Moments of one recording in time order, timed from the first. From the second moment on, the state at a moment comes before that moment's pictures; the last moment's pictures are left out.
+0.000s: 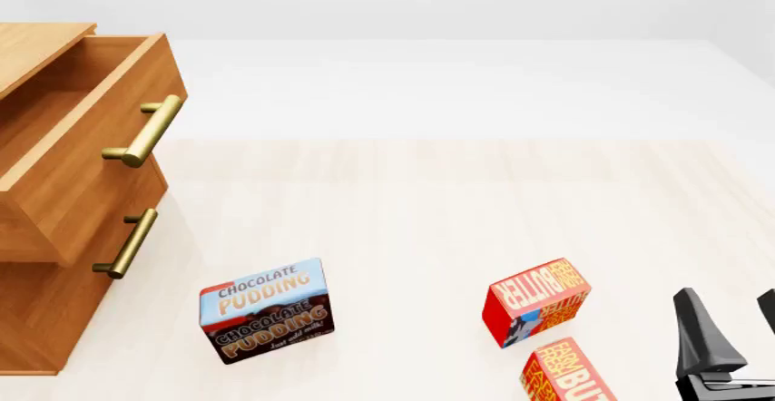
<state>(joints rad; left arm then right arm) -0.10 0.39 -1.23 0.58 -0.18 -0.01 0.00 -0.01 -0.02 0.01</state>
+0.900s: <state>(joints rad) 0.16 0.60 -1.36 0.62 -0.29 -0.01 0.00 -0.01 -0.02 0.01</state>
